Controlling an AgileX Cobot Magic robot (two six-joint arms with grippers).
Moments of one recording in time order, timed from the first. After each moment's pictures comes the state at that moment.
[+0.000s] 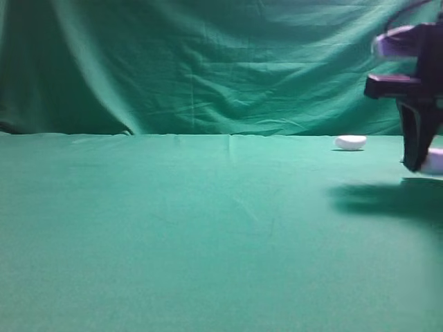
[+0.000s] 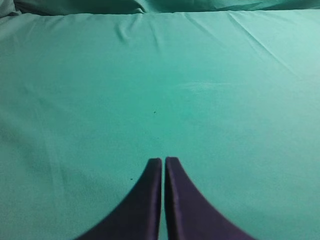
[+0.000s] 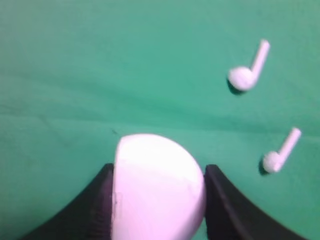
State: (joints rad) left arm -0.14 -0.01 0.02 -0.06 0.34 0.04; right arm 0.38 1.82 -1.40 -0.09 0.84 0.17
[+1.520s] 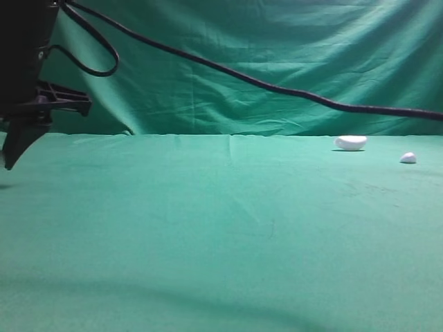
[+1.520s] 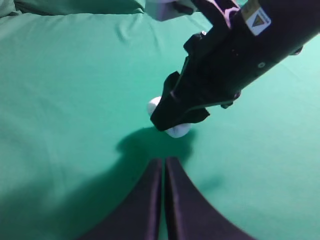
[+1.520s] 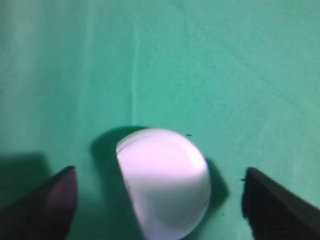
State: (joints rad) left arm -0.14 -0.01 0.02 -0.06 0.34 0.04; right arm 1.00 2.44 -2.20 -0.07 0.82 0.17
